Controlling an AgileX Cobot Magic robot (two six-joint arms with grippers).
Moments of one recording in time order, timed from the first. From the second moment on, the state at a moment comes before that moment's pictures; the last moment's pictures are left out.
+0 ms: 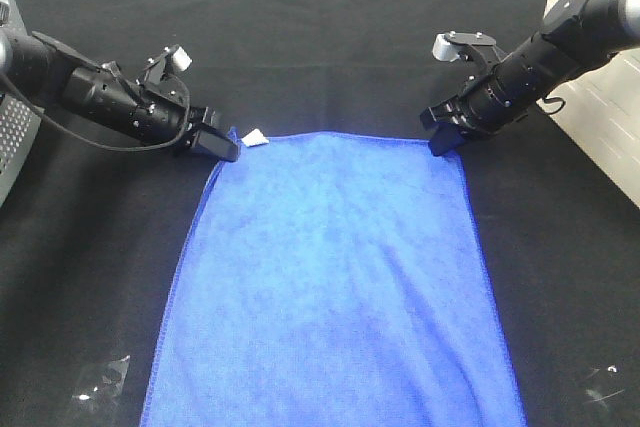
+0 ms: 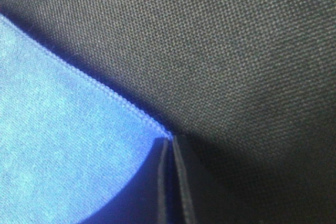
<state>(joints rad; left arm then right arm) -0.08 2.48 -1.70 -1.14 0.82 1.06 0.05 2.34 -1.59 0.66 0.64 -0.80</state>
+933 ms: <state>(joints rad) -0.09 2.47 -1.80 -1.02 0.65 1.04 0.05 2.36 -1.68 0.63 0.56 -0.80</state>
